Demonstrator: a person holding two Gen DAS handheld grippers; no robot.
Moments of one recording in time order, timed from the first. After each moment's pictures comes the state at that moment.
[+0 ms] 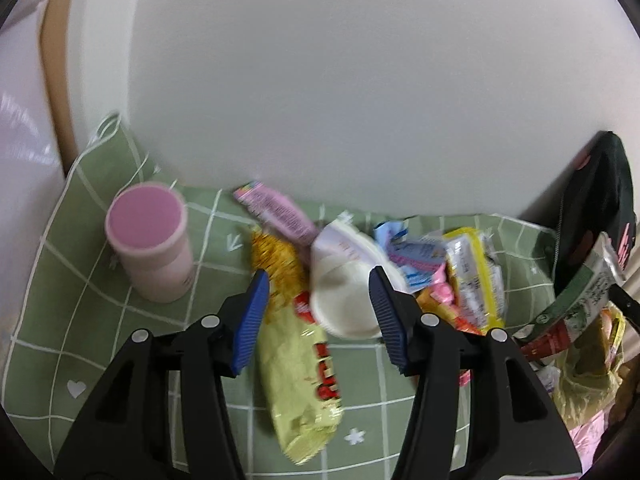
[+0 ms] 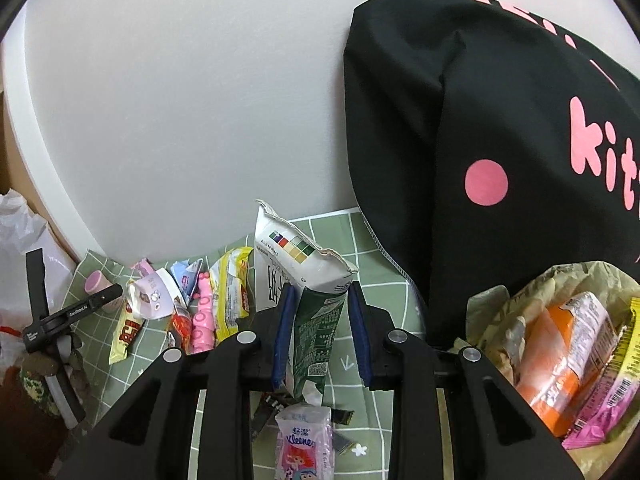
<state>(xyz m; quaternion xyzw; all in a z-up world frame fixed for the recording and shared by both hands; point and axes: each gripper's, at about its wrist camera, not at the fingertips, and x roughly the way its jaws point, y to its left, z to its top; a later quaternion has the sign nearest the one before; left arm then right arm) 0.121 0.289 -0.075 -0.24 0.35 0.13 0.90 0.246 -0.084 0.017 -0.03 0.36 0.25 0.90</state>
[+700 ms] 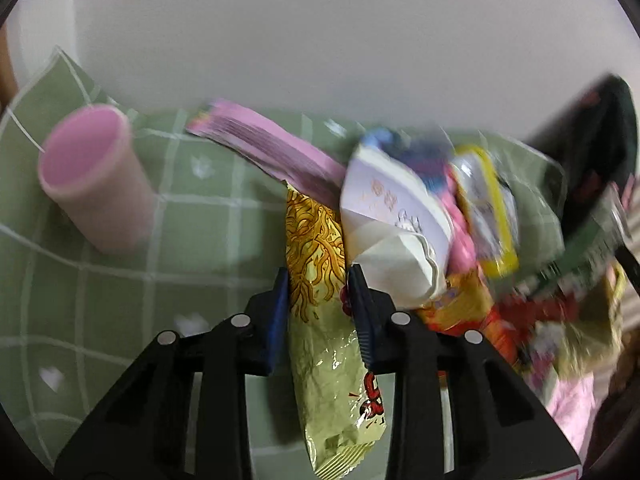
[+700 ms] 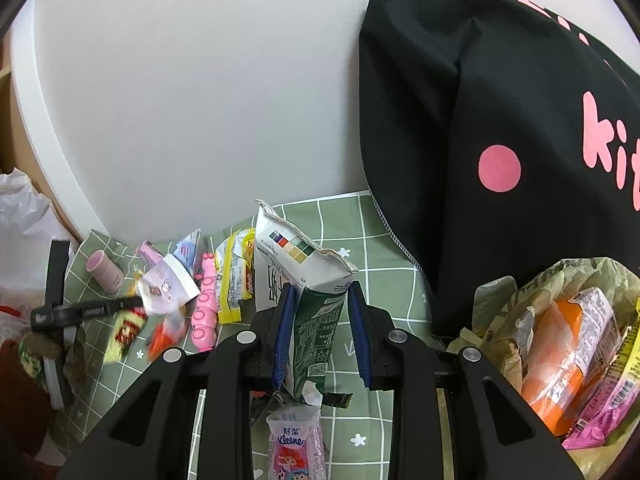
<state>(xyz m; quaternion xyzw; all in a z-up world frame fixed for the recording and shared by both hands) 0.150 0.270 -0.109 -0.23 0.47 0.05 0.85 0.240 -0.081 0.011 -0.04 0.38 0.27 0.89</state>
